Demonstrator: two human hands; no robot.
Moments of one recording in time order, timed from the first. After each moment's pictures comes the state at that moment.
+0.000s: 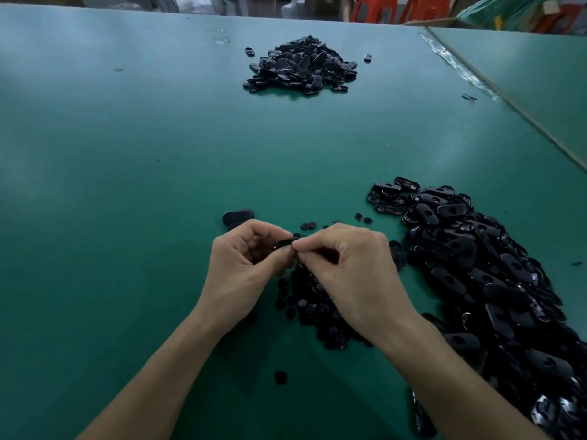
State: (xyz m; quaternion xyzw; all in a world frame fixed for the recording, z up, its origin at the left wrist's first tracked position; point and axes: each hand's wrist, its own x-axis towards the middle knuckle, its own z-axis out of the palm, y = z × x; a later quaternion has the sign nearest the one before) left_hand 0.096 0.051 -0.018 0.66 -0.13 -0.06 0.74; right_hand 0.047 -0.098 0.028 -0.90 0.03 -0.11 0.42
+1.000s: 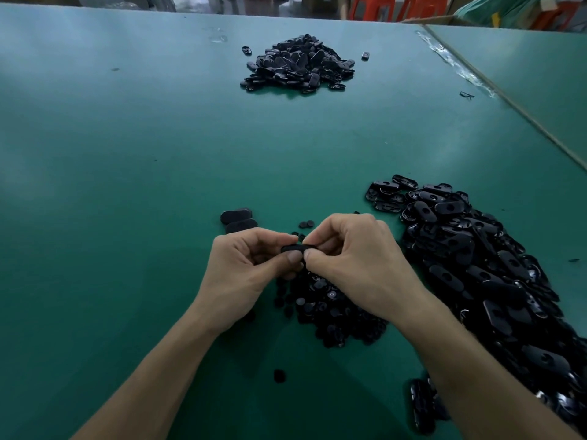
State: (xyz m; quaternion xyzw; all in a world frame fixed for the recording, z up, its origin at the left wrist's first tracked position) left_hand 0.096 0.051 -0.018 0.64 -0.13 -0.11 0.75; right_hand 0.056 -0.112 0.038 -0.89 0.06 -0.02 0.45
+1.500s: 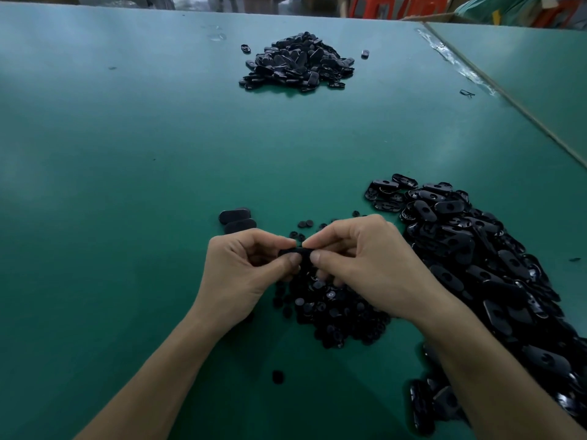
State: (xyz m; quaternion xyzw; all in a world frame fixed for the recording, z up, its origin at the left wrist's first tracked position) left_hand 0.094 0.050 -0.020 0.66 -0.14 -0.06 0.73; right_hand 0.052 -0.126 0.040 -0.88 0.03 0.03 0.48
